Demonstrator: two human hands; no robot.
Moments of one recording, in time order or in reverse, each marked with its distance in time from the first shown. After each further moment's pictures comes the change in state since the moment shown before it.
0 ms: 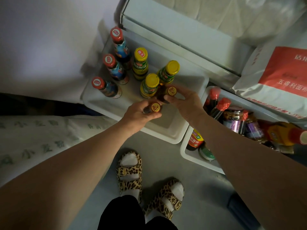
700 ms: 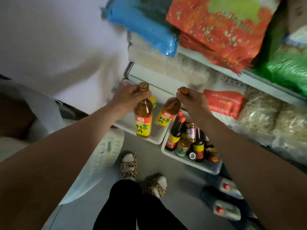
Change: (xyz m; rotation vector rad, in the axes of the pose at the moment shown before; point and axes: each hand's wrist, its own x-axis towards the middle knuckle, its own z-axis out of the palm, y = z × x) left_hand -0.193 0.295 -0.043 0.147 0.161 0.137; right_hand -0.220 -0.225 -0.151 -0.030 0.192 -0.129
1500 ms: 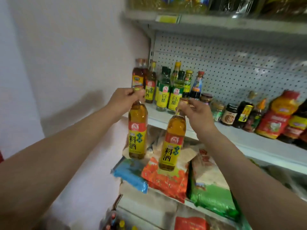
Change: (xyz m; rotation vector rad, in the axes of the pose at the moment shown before) left_hand -0.237 0.490 -0.171 -0.058 0.383 0.736; right_hand -0.231 -0.437 -0.262 0.207 0.294 -0.845
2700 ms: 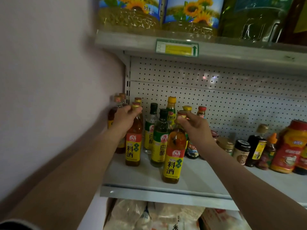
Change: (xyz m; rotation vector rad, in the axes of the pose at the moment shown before) left_hand 0.345 -0.079 0.048 -0.161 -0.164 0.055; right_hand 0.237 0.044 0.066 -0.096 0.209 -0.037
